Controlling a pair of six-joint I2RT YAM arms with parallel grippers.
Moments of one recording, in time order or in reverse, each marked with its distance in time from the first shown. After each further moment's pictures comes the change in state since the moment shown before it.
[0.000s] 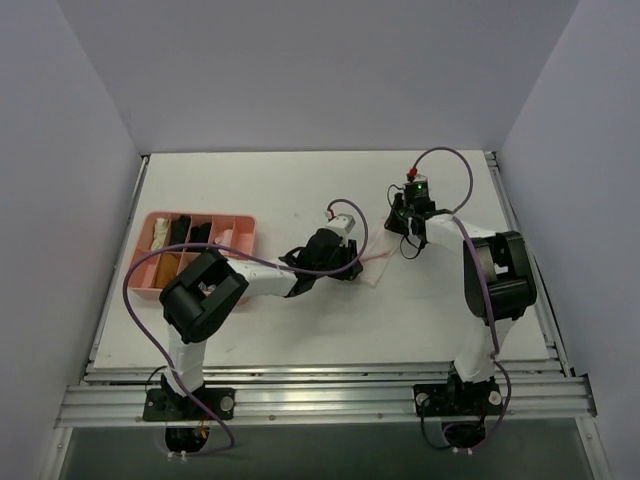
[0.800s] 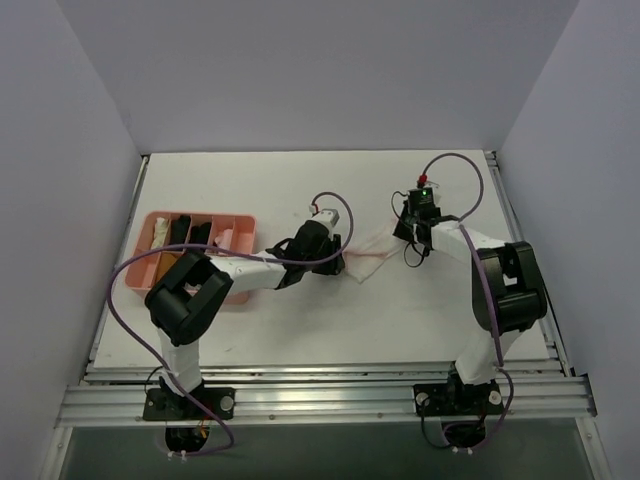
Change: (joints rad) left arm 0.066 -0.055 -0.007 -0.170 -0.021 0.006; right arm -0.002 -0.095 -0.096 -0.059 0.121 0.042
